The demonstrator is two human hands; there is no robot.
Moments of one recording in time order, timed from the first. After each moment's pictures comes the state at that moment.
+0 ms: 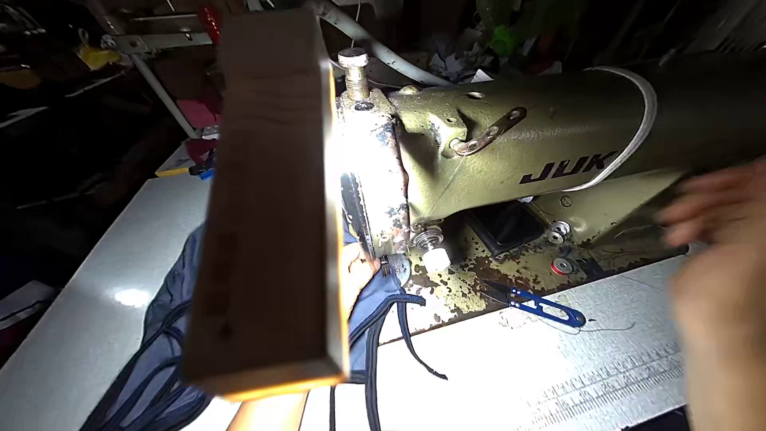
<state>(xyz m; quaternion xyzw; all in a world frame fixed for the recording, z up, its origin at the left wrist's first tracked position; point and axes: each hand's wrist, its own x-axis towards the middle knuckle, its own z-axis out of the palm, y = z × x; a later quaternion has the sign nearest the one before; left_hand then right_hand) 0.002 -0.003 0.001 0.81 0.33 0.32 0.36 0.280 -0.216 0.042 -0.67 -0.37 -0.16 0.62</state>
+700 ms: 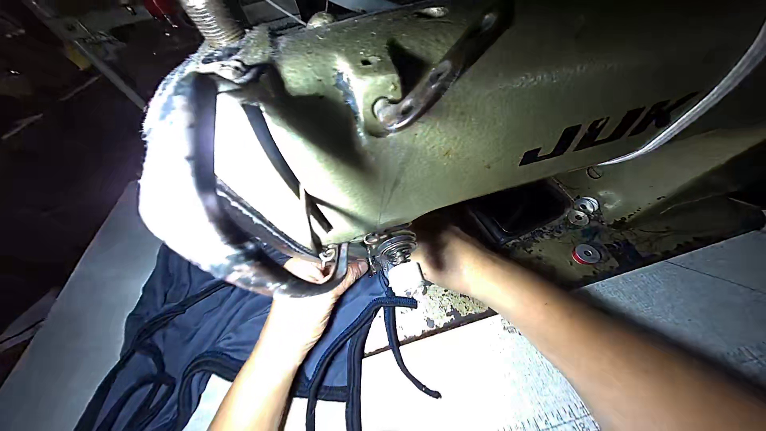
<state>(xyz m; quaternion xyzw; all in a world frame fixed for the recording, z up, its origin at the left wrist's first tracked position) 0.000 -0.002 -0.009 0.76 0.33 0.36 0.42 0.192 -0.090 -0.001 -0.58 -0.68 0.09 0.44</state>
